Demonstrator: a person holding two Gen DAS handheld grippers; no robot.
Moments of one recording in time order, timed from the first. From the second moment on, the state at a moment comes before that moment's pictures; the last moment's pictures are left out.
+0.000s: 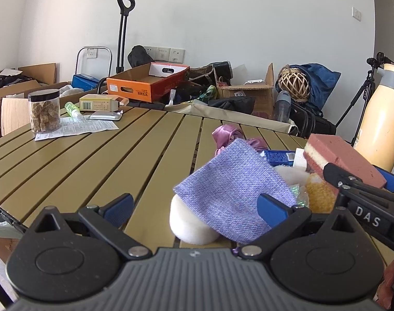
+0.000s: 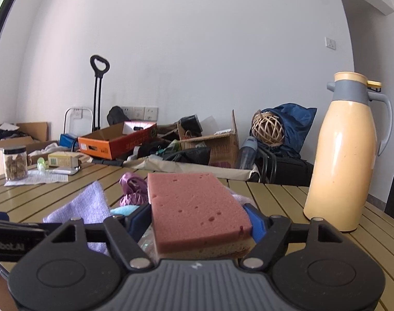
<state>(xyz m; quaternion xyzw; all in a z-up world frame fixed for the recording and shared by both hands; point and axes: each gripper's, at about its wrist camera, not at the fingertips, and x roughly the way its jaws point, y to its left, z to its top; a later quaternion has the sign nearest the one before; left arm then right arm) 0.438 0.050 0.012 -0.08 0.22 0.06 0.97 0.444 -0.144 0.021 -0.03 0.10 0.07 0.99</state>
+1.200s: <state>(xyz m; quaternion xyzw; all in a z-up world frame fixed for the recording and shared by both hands) 0.451 -0.001 -0.018 -0.08 0.27 0.05 0.96 0.413 -0.199 0.018 -0.01 0.10 0.03 0.99</state>
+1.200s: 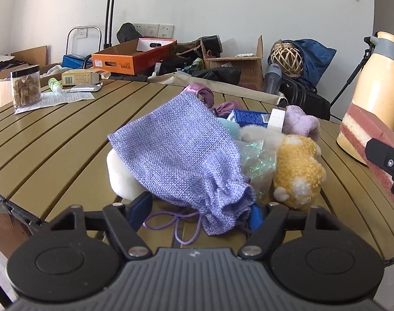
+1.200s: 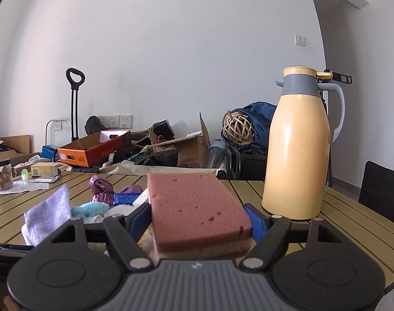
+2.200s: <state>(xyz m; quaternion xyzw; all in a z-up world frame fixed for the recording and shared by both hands) 0.415 -0.005 0.002 -0.03 0.22 0.02 0.97 0.402 -0.195 0.016 -0.03 0.09 0.04 0.99</state>
